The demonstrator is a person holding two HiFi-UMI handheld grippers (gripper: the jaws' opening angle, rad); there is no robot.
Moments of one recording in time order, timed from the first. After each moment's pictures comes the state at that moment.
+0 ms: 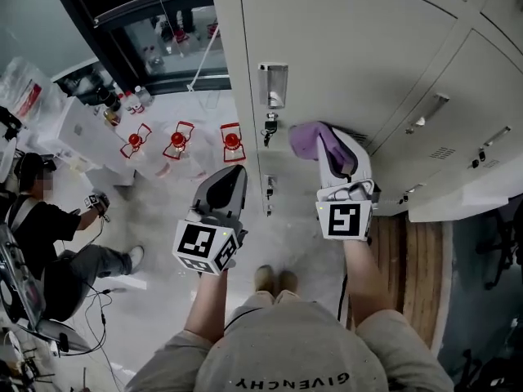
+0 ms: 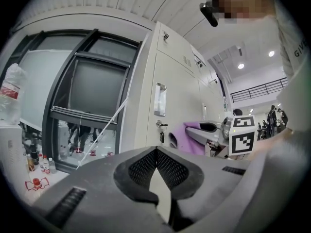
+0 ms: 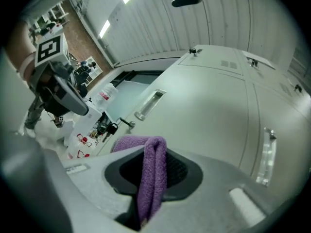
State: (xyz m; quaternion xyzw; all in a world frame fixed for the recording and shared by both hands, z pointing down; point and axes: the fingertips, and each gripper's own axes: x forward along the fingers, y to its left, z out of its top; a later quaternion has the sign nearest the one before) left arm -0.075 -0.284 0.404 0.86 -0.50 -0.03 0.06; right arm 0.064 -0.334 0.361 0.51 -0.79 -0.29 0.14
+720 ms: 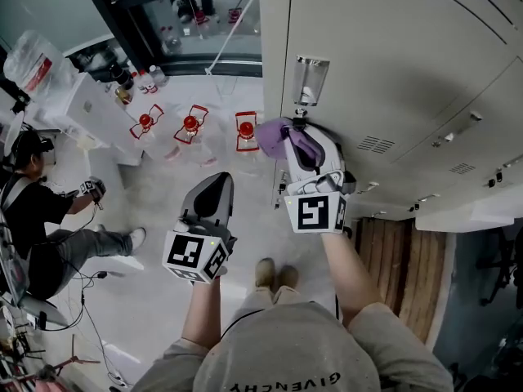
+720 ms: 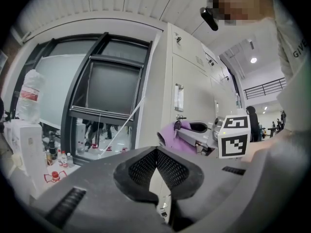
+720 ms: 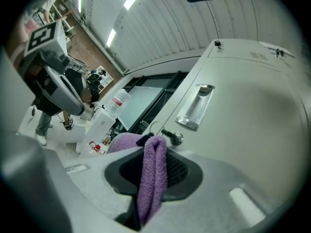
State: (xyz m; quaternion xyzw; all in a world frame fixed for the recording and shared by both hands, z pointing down) left arm -0.142 -0.267 0.428 0.82 -0.57 -0.02 0.08; right arm -0.047 -0.351 0.391 0.44 -0.84 -0.29 0.13
